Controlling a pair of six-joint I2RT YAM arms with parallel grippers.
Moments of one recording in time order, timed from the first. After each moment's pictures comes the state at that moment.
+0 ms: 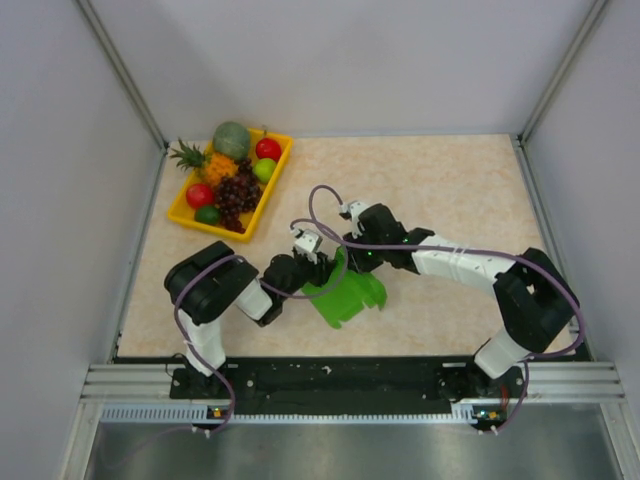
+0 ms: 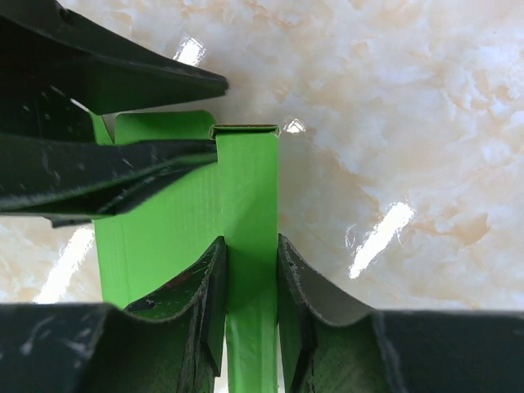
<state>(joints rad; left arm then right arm) -0.70 1.88 0.43 1.28 0.04 -0.18 0.74 1.58 0.98 -0.24 -0.09 0.18</state>
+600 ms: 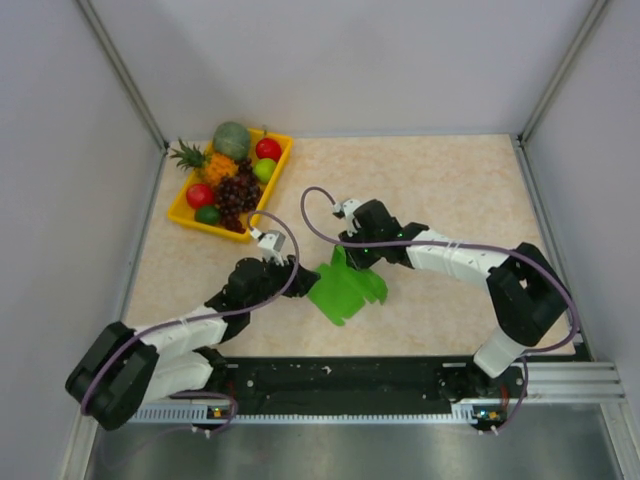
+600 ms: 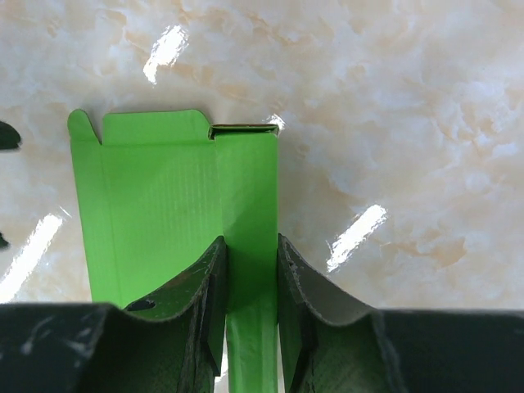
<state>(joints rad) -0.63 1.16 0.25 0.63 0.15 -0.53 0.75 1.63 1.04 -0.28 -0.08 0.10</state>
